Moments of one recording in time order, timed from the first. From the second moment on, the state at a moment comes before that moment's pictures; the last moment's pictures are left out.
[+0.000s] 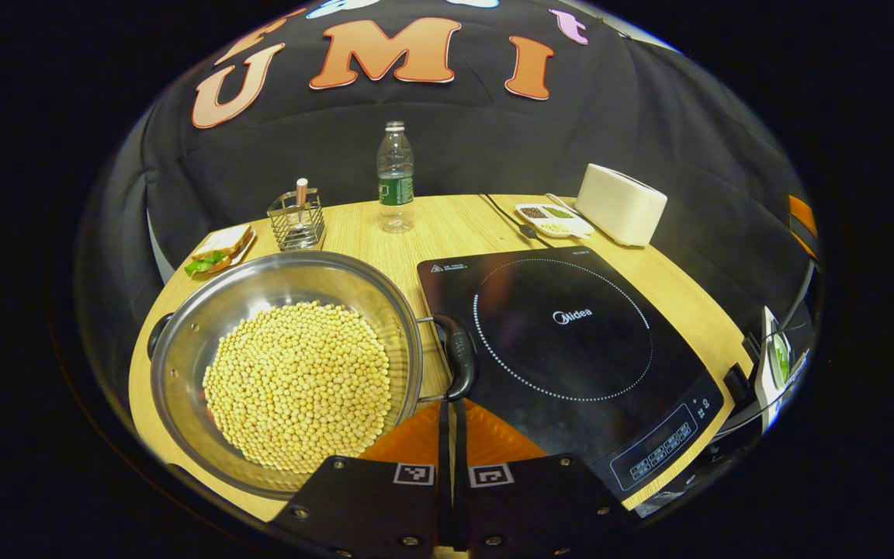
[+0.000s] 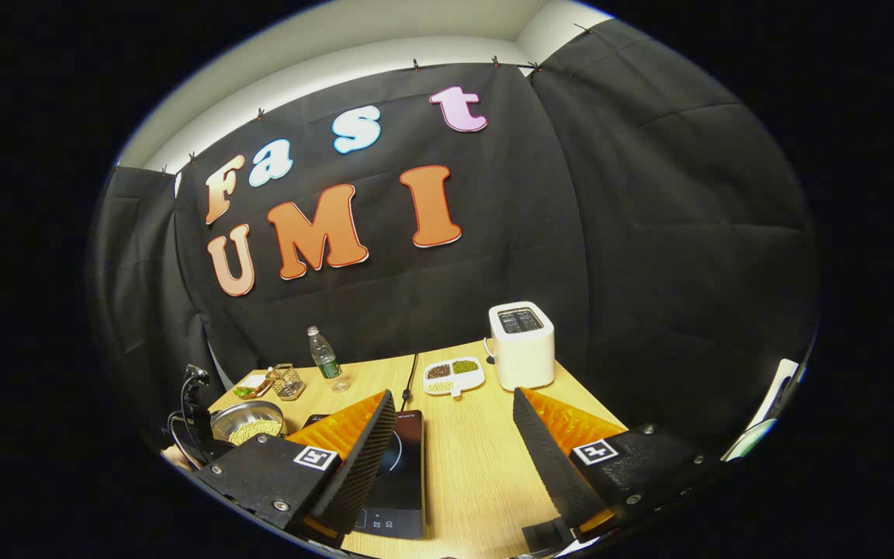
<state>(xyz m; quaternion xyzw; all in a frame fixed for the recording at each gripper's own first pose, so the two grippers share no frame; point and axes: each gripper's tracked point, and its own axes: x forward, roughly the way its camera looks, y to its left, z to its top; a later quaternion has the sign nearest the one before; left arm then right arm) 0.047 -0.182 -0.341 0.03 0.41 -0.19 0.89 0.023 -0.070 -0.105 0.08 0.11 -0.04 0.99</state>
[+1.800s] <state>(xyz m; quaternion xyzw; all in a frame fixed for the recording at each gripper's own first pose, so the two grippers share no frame) 0.109 0.109 -0.257 0.03 0.29 -0.07 0.95 0.095 0.252 -0.241 0.01 0.30 0.10 0.95</state>
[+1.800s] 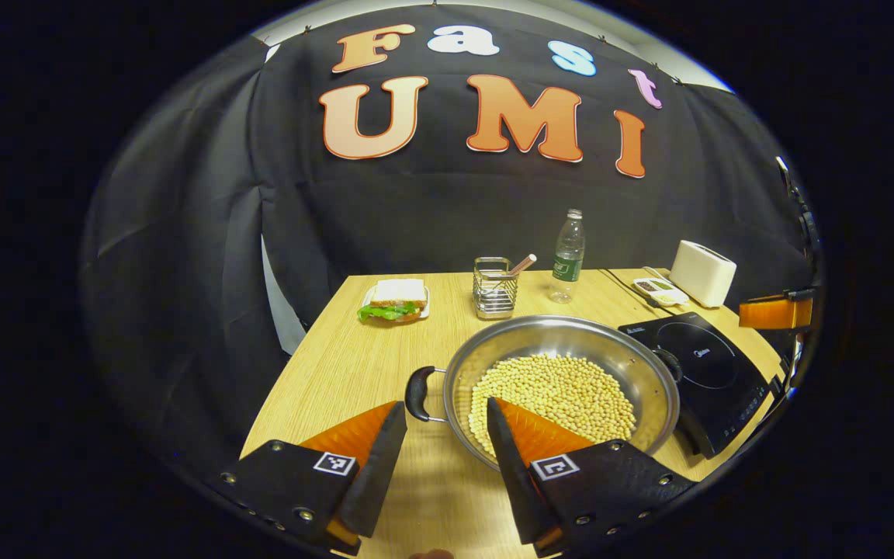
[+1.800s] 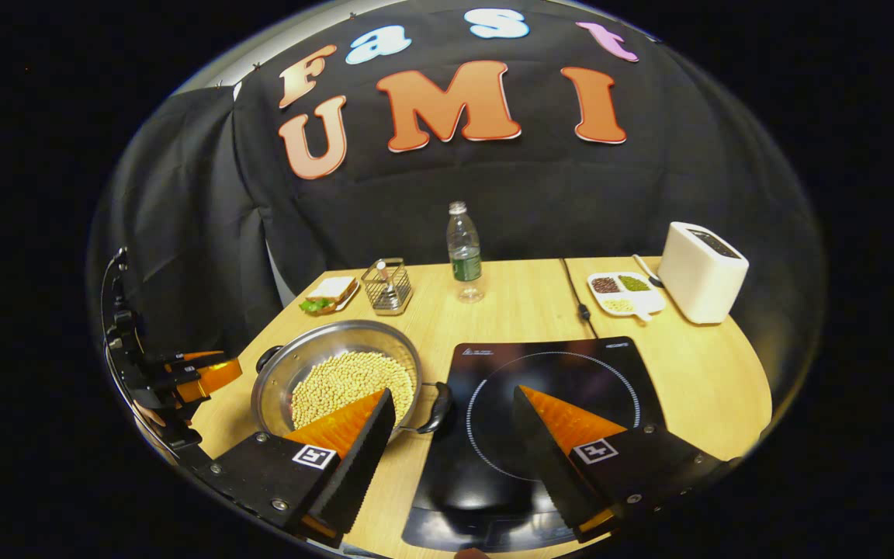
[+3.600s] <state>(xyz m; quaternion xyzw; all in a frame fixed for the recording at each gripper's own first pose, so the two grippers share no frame) 0.151 0.115 -0.347 -0.01 0.42 -0.09 0.91 0.139 0.277 -0.327 0.03 0.42 0.05 0.91</state>
